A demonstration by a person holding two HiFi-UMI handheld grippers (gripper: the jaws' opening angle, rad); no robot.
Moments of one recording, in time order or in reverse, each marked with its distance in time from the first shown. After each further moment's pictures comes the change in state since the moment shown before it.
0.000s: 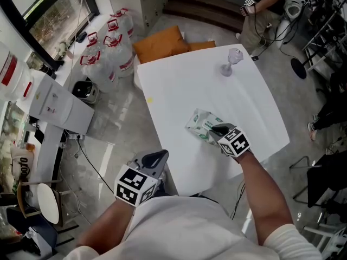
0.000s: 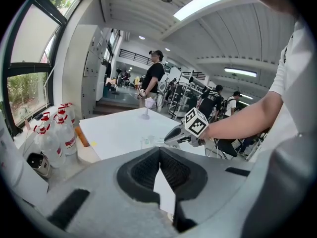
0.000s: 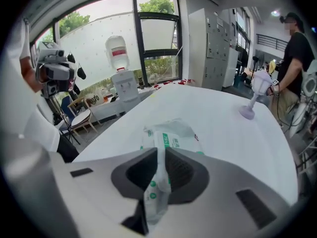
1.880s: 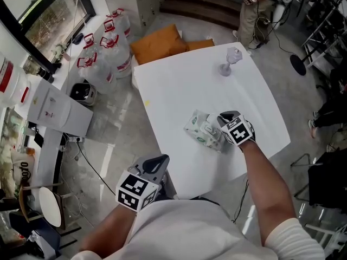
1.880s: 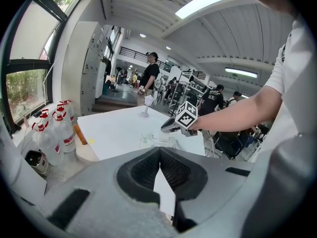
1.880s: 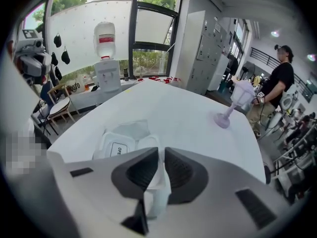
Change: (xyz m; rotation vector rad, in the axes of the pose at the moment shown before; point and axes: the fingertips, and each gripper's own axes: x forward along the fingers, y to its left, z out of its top) left arm 0.013 0.001 -0.004 -0.016 0.017 -0.009; right arm 0.000 -0.085 0.013 -0.057 0.068 -0.223
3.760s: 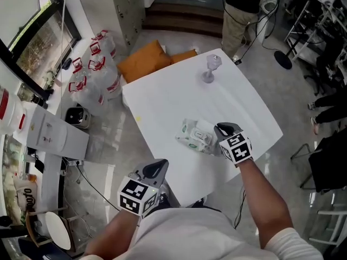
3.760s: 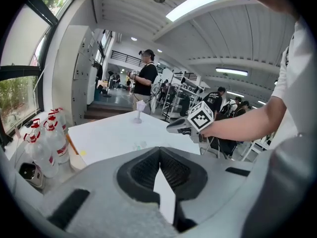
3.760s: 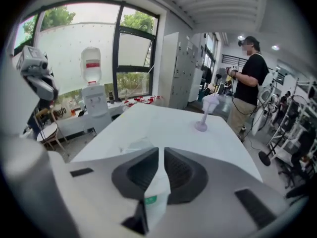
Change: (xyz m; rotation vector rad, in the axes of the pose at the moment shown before) left arm 0.007 -0.013 0.024 0.071 -0.036 -0.064; right arm -0.084 0.012 0.008 0.214 -0.212 -0.141
